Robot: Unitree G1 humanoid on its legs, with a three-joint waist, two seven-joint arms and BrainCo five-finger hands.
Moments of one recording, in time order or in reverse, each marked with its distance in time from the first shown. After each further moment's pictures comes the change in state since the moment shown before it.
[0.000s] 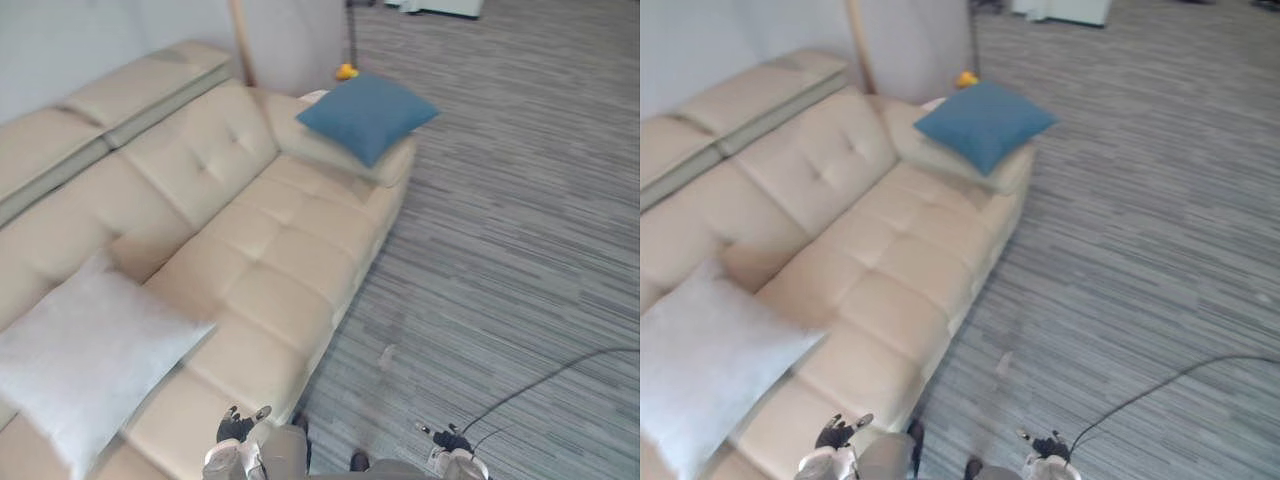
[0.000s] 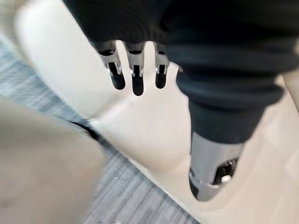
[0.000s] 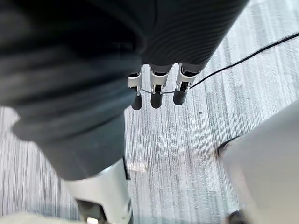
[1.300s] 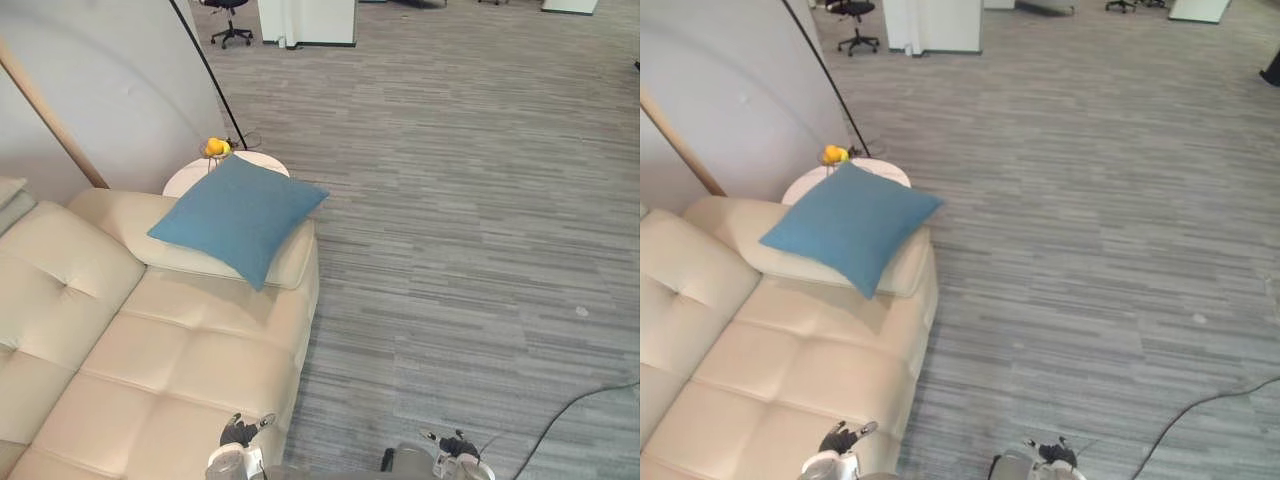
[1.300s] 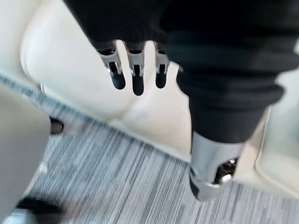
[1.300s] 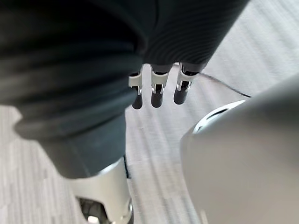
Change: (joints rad) left arm -0.010 0.018 -0.078 0.043 -0.032 0.016 0.017; right arm -0.039 -0.025 -0.071 0.043 -0.001 0.008 -0.007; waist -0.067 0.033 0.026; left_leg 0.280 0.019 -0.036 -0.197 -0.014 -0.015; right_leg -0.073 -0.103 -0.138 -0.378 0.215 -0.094
